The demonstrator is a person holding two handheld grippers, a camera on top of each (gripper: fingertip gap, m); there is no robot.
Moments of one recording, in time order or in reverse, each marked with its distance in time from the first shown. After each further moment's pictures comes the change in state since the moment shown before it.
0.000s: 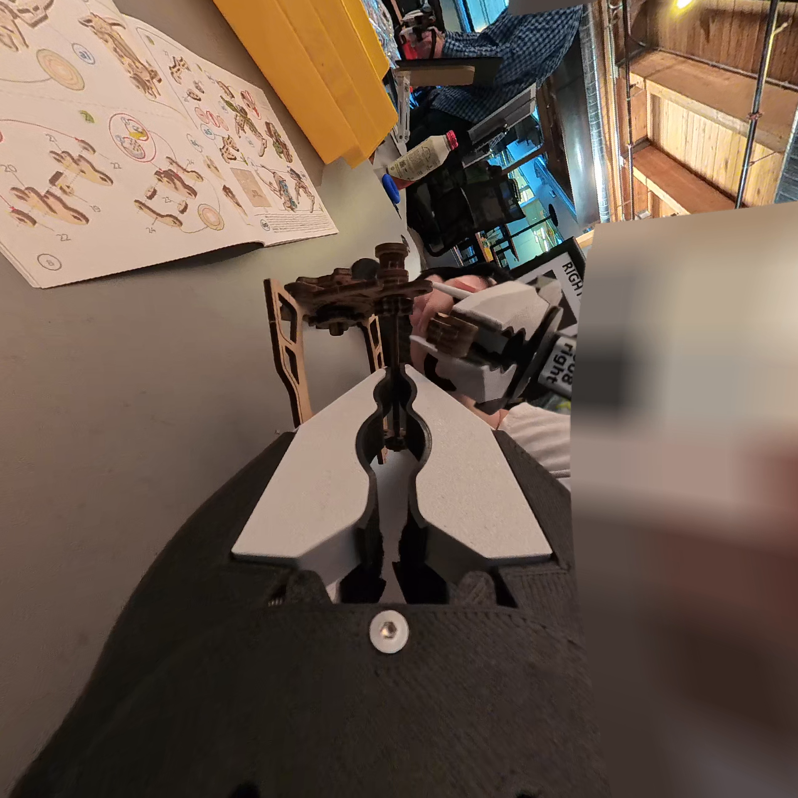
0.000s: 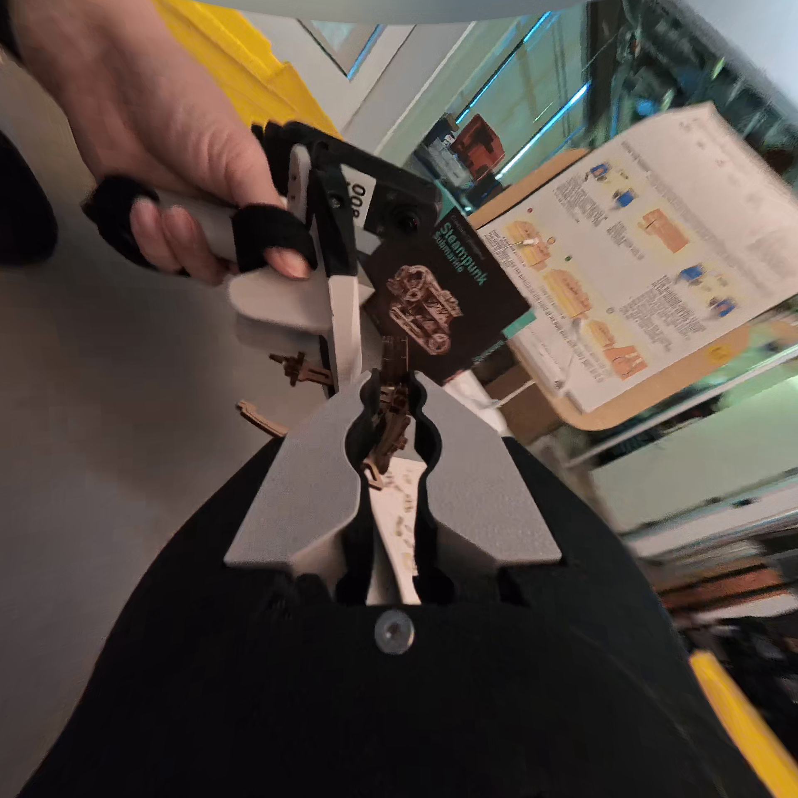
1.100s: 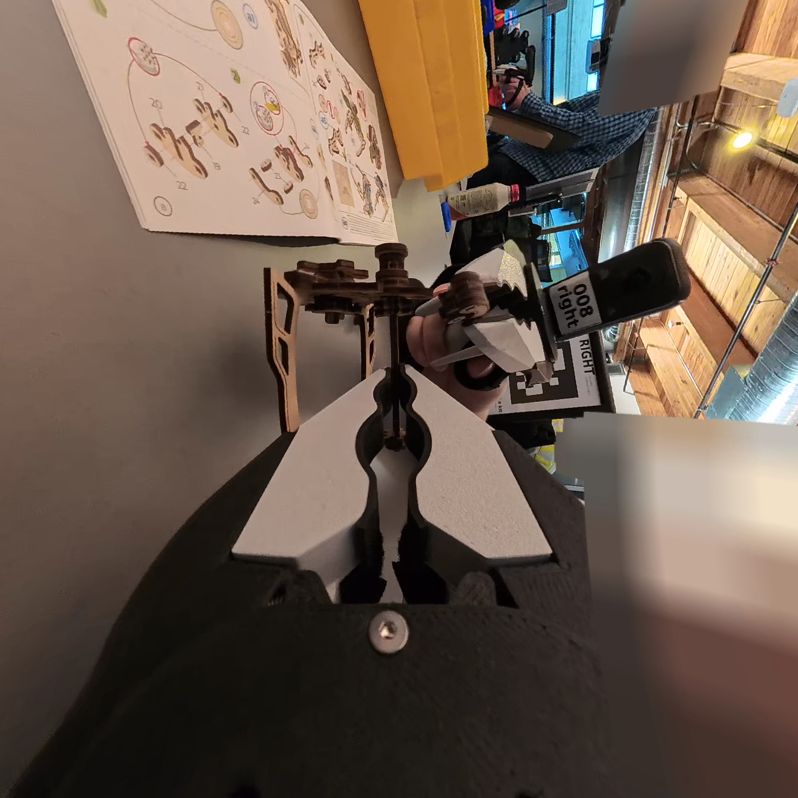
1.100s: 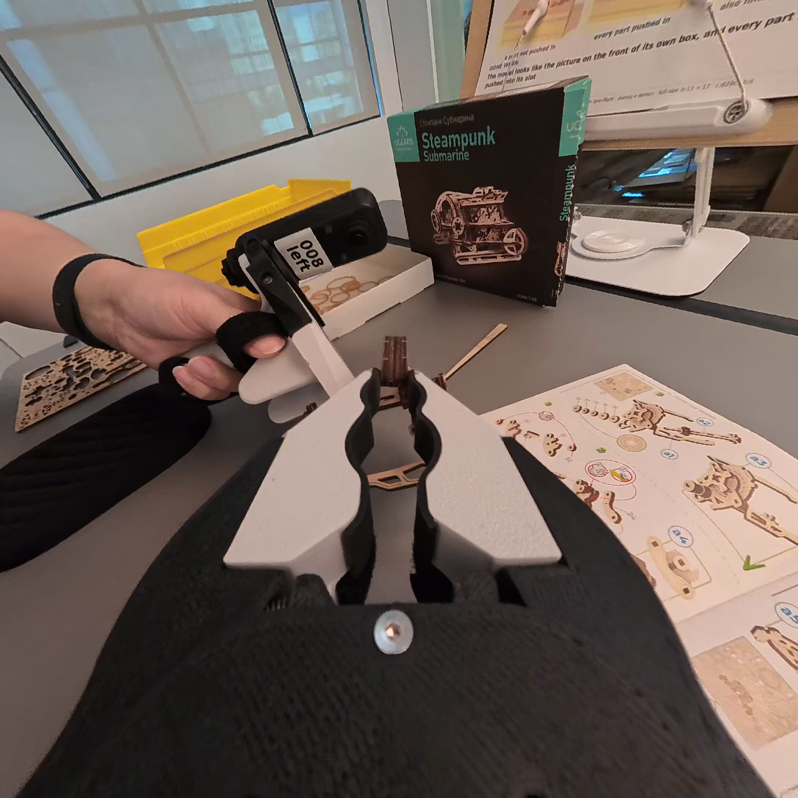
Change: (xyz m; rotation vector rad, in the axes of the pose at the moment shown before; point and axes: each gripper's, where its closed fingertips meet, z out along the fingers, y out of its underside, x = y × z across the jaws) left arm -0.032 -0.010 0.007 0.037 -0.122 -0.289; right arm 0.015 0.044 0.015 -0.008 -0.235 0.928
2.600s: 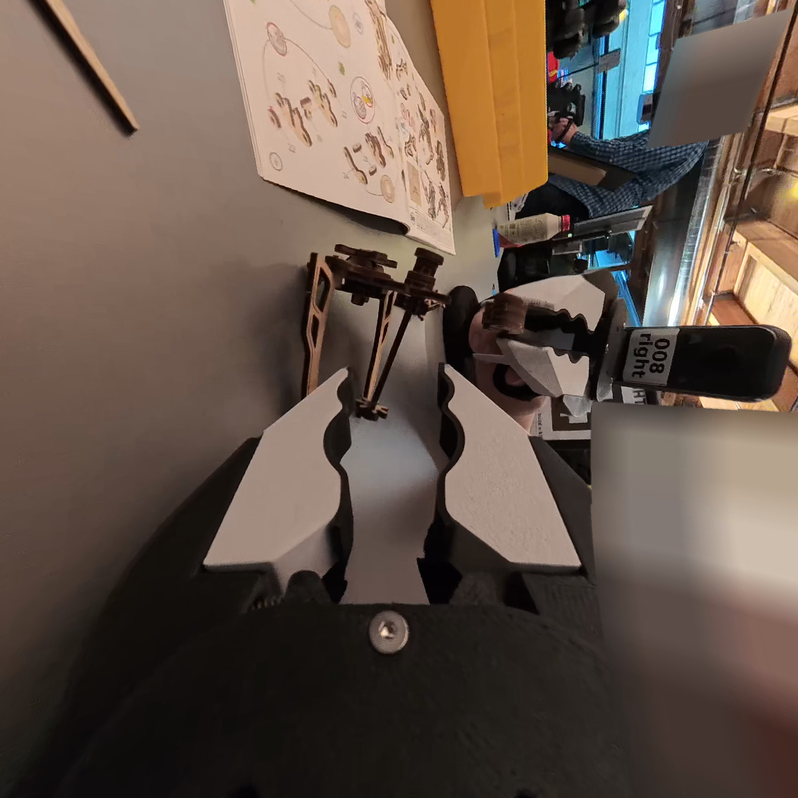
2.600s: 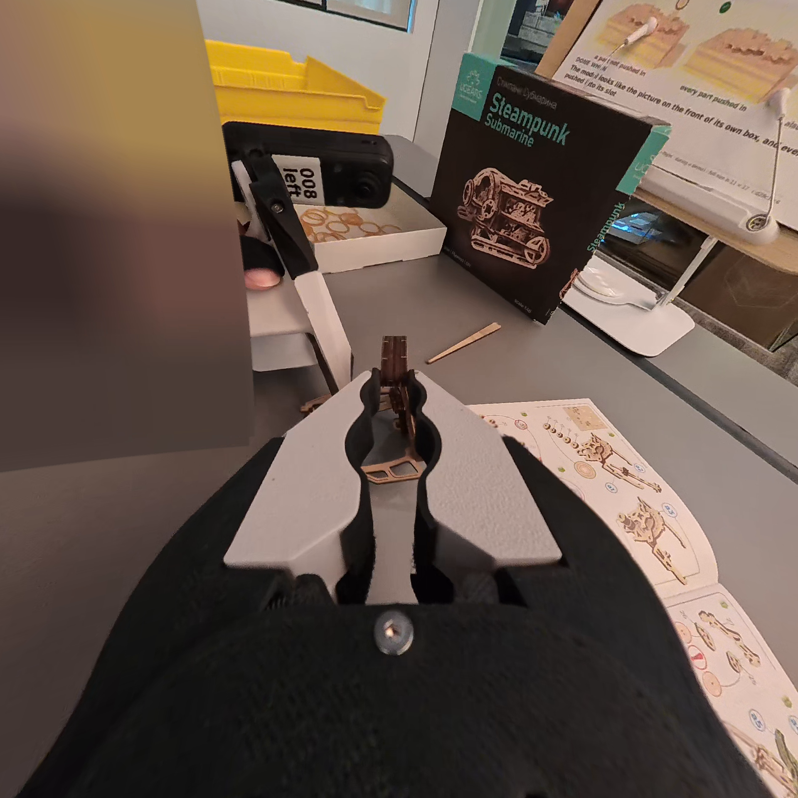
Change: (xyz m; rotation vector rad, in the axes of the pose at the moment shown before) left arm -0.031 0.015 -0.015 0.088 -0.119 -0.014; right arm -0.019 0.018 0.000 -0.121 0.027 -0.392
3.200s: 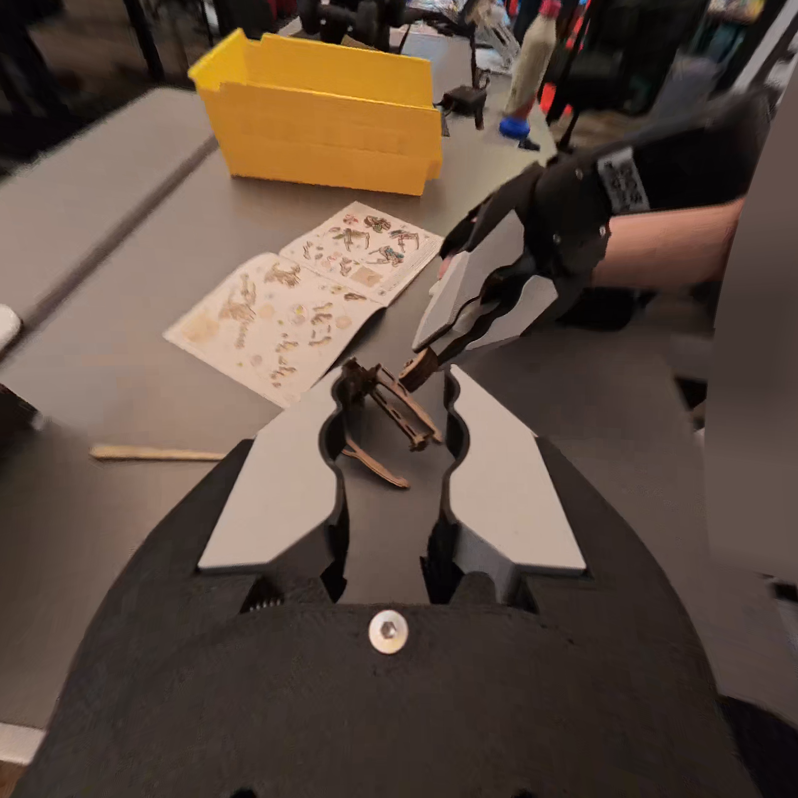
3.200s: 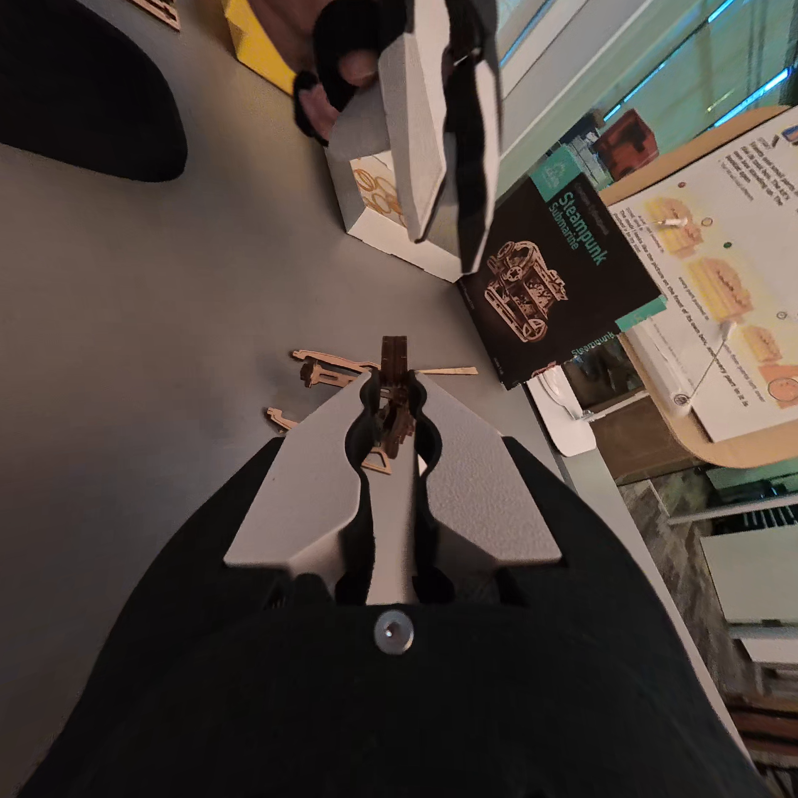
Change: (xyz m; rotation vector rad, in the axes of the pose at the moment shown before) left arm 0.063 -0.020 -0.044 0.034 -0.129 1.161; right arm -0.020 0.006 -0.004 0.009 -0.045 -0.548
